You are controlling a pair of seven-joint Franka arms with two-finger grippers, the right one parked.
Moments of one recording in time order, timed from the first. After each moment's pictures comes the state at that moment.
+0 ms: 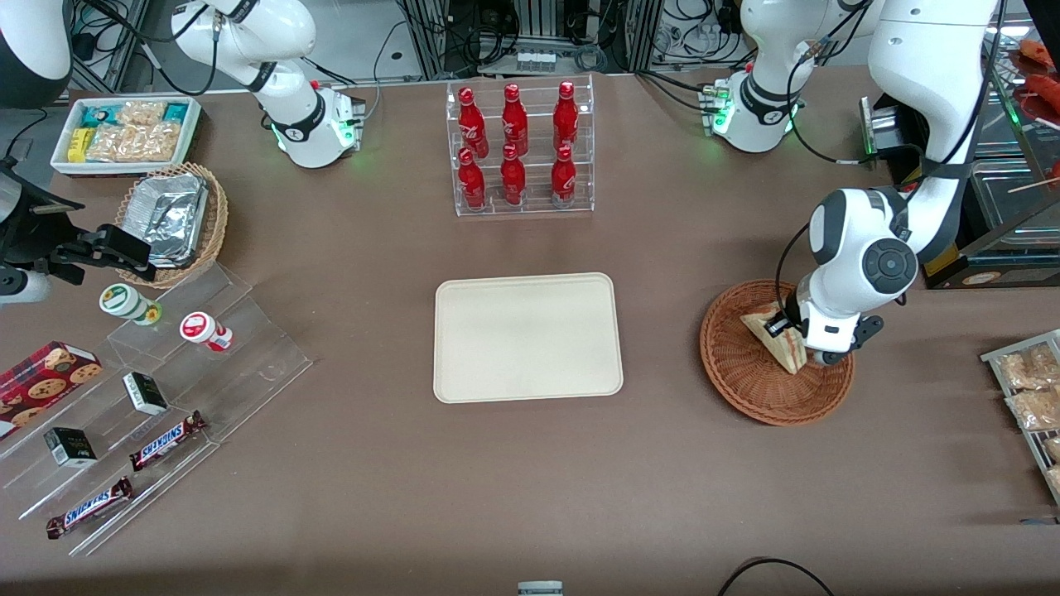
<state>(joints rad) -0.04 0.27 -0.06 -2.20 0.01 2.33 -0.70</state>
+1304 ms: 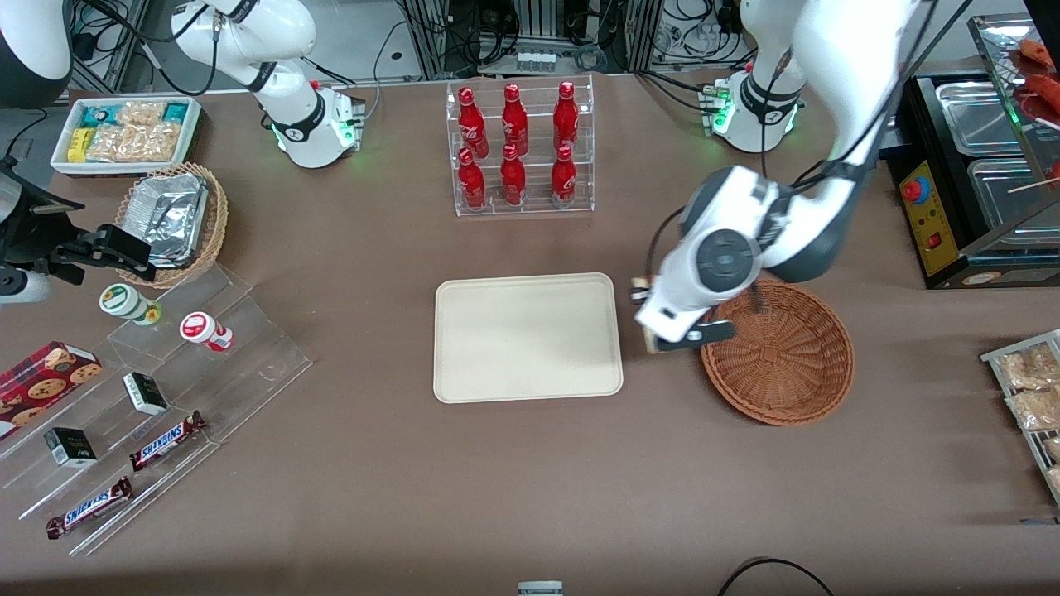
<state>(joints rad) -0.22 0.44 -0.37 -1.70 0.00 1.89 -0.70</state>
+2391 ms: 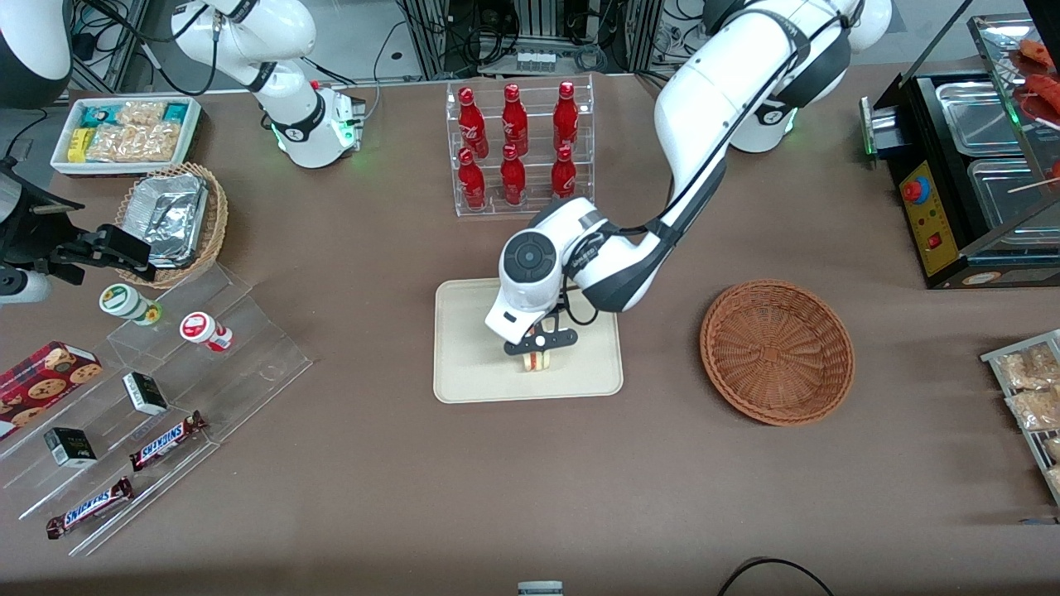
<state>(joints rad) -0.53 0.86 -0.36 -1.28 0.18 2.03 -1.04</state>
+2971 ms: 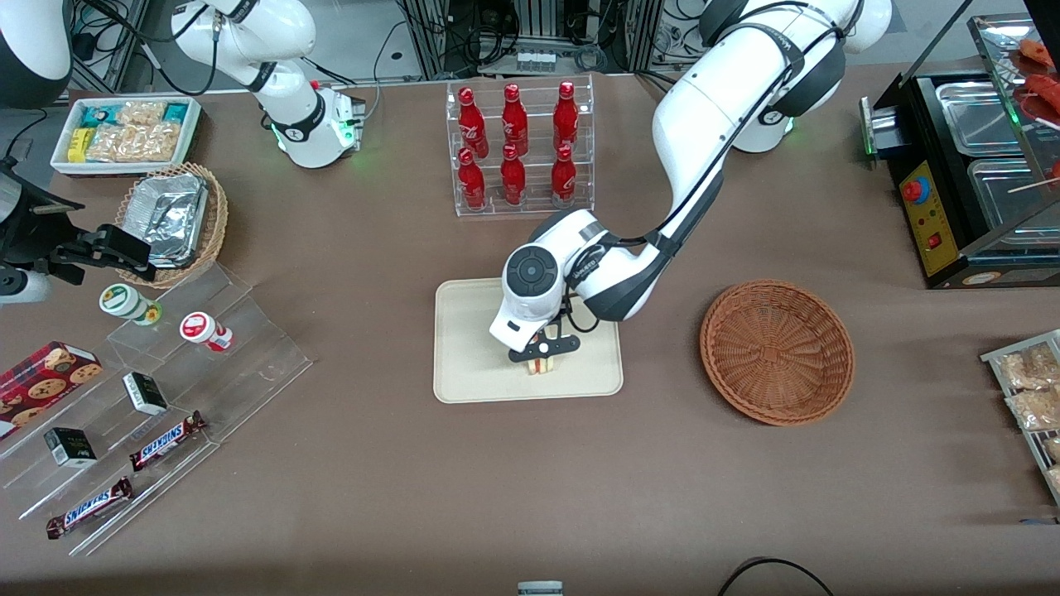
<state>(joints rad) -0.53 0.88 -0.36 -1.27 0.17 2.02 -1.04</state>
